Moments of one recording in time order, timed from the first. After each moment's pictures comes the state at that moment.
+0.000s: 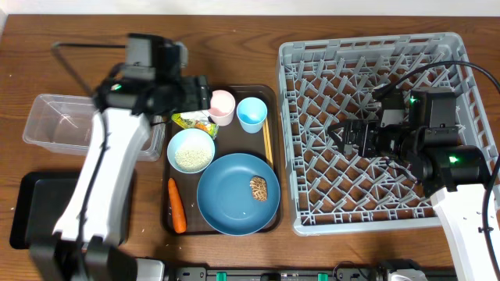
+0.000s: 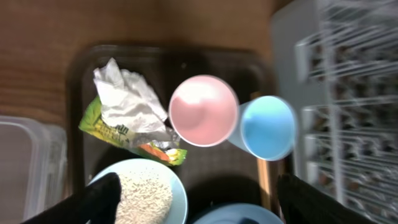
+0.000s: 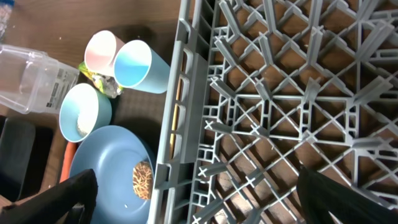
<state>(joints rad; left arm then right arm) -0.14 1.59 1.43 -0.89 0.21 -0.25 0.08 1.17 1.09 -0.83 -0.43 0.18</state>
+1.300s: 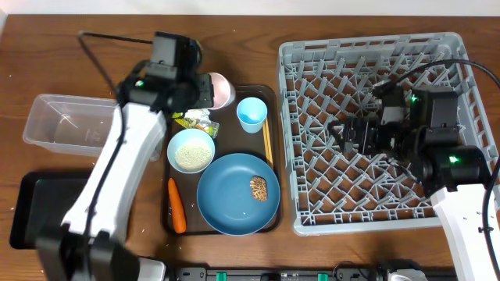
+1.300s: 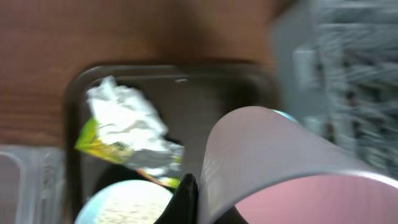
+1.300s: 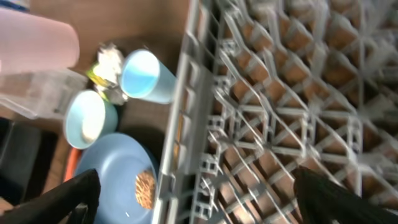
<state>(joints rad) -0.21 1.57 1.43 -0.83 0.16 -0.25 0.08 1.17 1.09 -0.77 -0.46 0.17</state>
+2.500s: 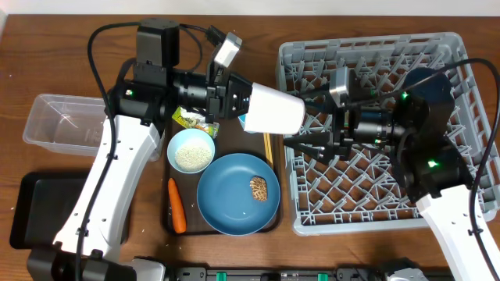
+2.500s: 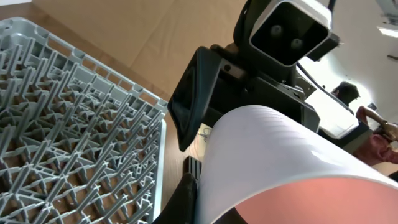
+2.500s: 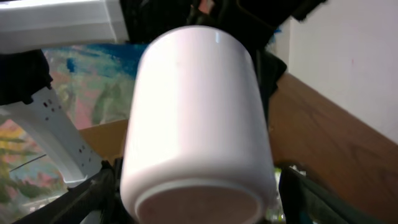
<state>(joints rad) -0.21 1.51 1.43 -0.56 1.48 -0.04 0.27 1.17 1.09 -0.15 -1.18 -0.01</state>
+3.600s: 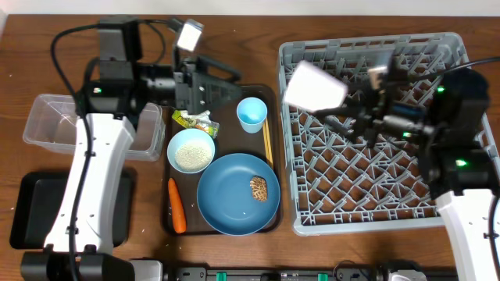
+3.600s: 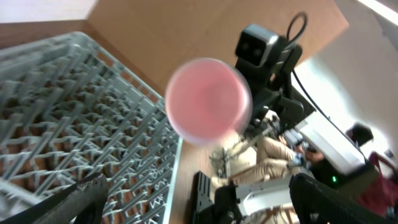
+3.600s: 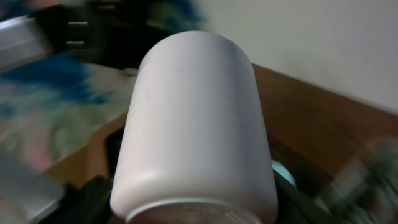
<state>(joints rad) -0.02 1.51 1.43 -0.55 1.50 -0.14 0.01 1.15 1.10 -0.35 -1.09 0.06</state>
